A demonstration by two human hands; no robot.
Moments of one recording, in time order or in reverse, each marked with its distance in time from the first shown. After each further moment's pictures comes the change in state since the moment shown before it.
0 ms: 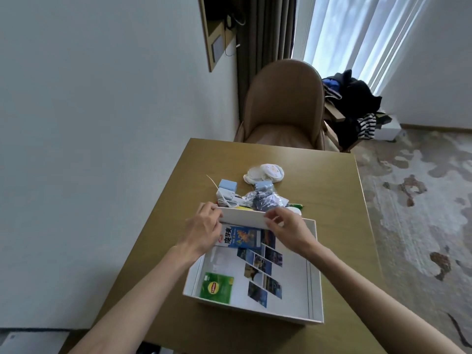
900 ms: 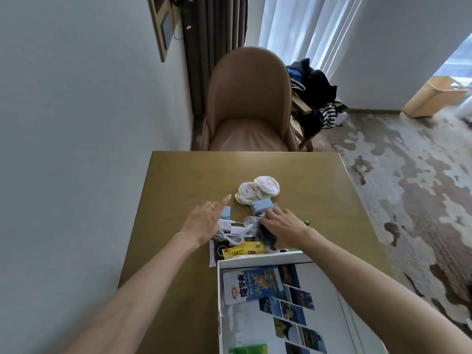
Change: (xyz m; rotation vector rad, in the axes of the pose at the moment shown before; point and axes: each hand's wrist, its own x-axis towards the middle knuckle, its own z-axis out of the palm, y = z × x) left_hand 0.169 -0.106 0.071 -0.036 -0.288 0.303; right_hand 0.153 0.046 0.035 -1.123 -0.457 -0.033
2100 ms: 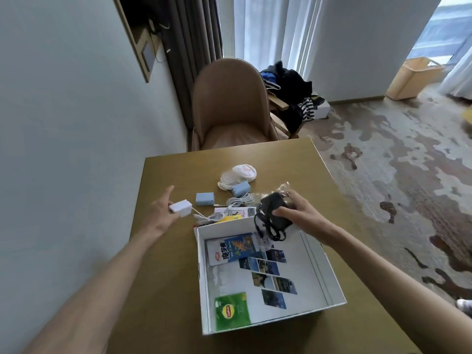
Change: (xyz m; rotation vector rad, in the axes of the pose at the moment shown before) left_hand -0.086 0.027 -0.068 -0.228 0.159 -0.400; right_hand -0.188 -0.020 -0.032 1.726 0.374 0.257
